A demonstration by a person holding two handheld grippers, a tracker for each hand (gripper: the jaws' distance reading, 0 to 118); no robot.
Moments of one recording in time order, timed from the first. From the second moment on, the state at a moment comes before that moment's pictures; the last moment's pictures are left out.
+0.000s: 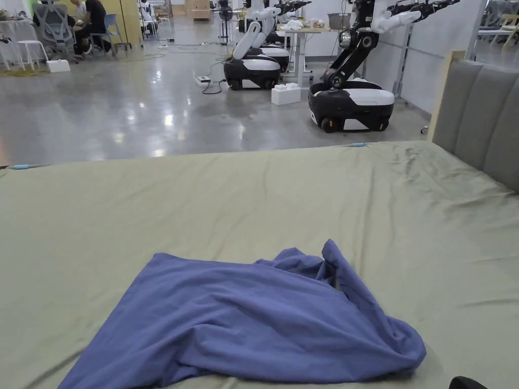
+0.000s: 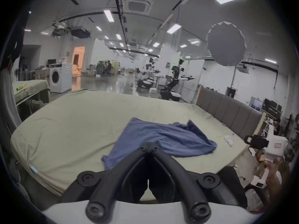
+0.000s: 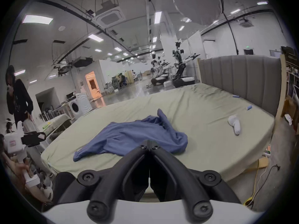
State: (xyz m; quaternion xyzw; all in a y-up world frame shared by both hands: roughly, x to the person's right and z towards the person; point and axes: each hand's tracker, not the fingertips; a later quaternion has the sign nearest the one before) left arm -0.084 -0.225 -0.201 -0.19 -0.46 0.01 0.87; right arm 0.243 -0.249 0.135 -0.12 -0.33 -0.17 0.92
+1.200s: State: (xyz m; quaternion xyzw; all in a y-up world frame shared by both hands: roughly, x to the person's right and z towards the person) left arm 0.285 -0.312 -0.498 -0.42 -0.40 -0.20 0.79; right arm 0.363 -0.268 0.093 -0.14 -0.34 -0.25 0.90
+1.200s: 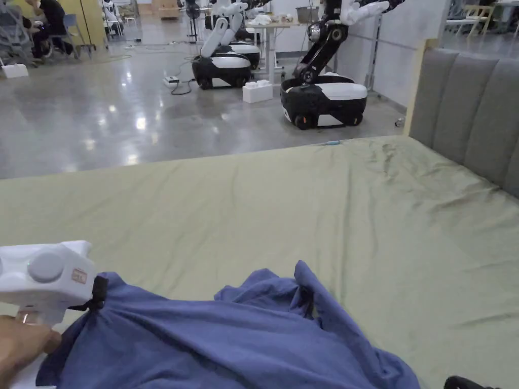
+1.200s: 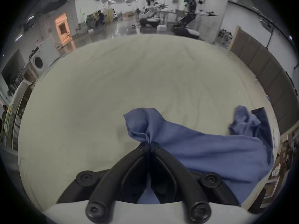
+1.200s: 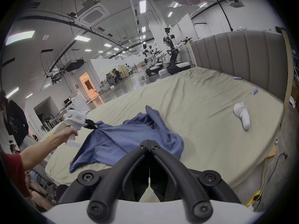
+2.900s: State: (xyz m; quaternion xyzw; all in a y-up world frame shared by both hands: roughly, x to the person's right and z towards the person) left arm 0.187 0.064 -0.591 -0.23 -0.40 0.08 0.88; right arm 0.557 0.090 -0.252 -0.11 -0.32 -0.14 0.93
